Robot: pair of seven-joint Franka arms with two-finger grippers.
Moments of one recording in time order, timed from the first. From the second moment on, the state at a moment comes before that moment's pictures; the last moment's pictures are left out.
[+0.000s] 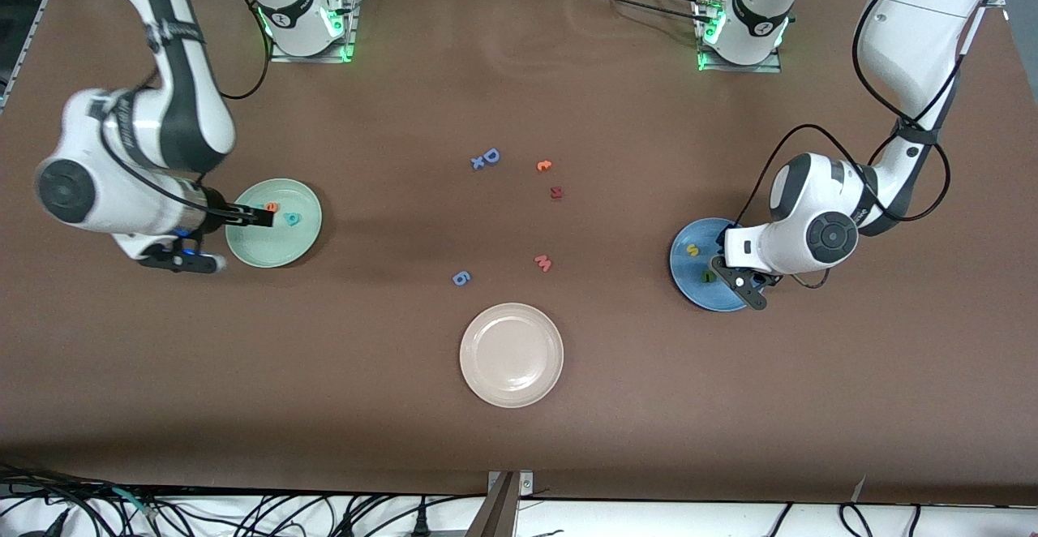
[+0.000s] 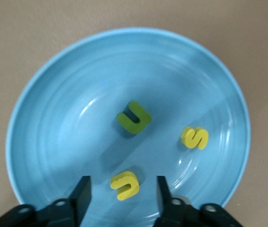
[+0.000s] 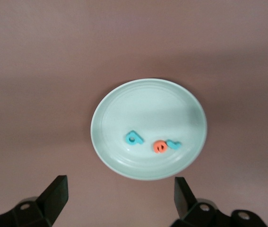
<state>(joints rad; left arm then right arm) 0.12 0.55 -0.28 -1.93 0.14 2.26 0.55 0.32 0.28 -0.30 -1.80 0.12 1.81 0.10</state>
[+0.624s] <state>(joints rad) 0.10 0.46 -0.36 -1.67 0.14 1.84 0.40 0.32 0.25 -0.40 -1.40 0.12 1.39 0.08</state>
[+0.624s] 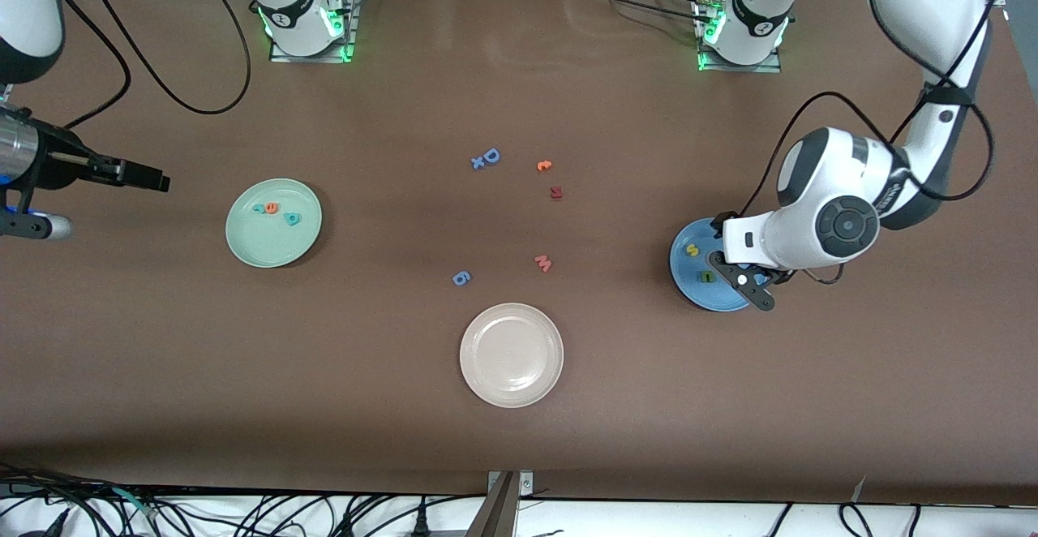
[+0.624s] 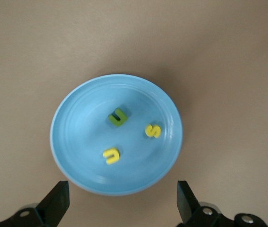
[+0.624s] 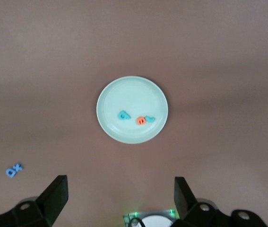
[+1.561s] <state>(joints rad) 0.10 0.33 -0.37 -1.33 0.14 1.50 0.09 0.13 0.27 -0.18 -1.39 0.05 1.43 -0.05</state>
